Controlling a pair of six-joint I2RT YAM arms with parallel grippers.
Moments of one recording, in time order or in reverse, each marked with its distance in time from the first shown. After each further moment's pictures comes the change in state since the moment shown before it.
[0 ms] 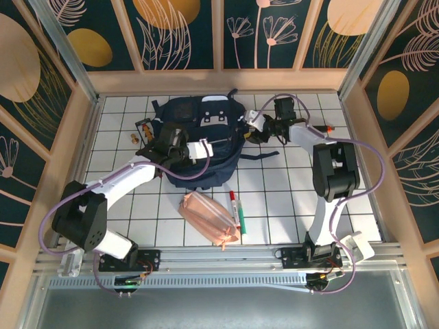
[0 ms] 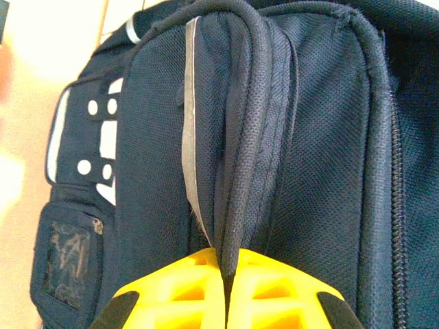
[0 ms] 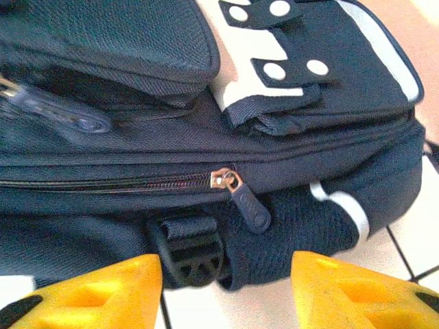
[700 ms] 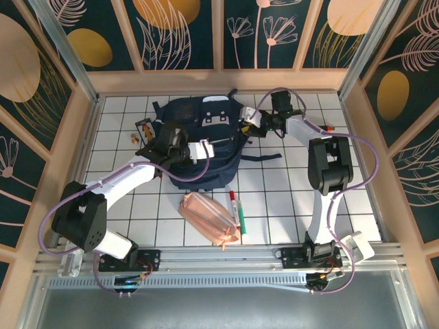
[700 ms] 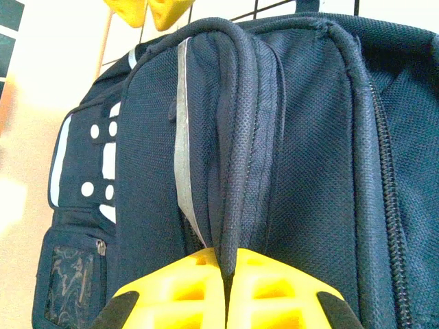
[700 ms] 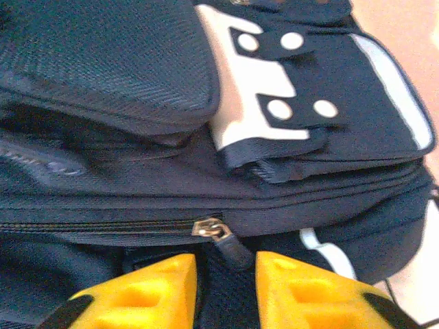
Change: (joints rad) left arm 0.000 0.000 0.000 0.016 0.064 0.026; right arm -0.005 0.083 0.161 -0.119 -0.069 -0.094
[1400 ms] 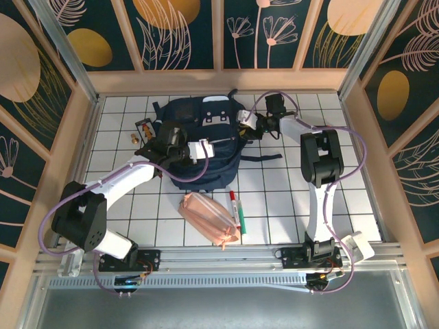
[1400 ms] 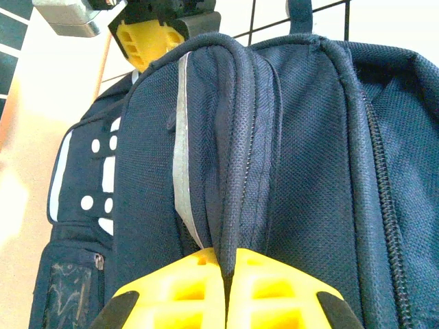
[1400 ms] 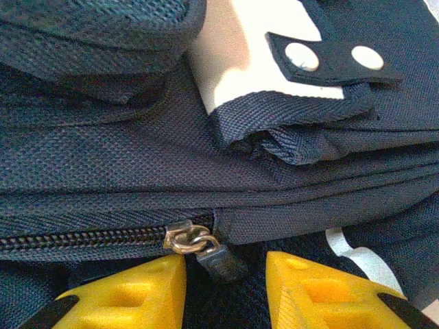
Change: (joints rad) left arm 0.012 0.000 0.000 0.014 0.056 0.003; right arm 0.017 0.137 0.069 0.014 0.025 0.009
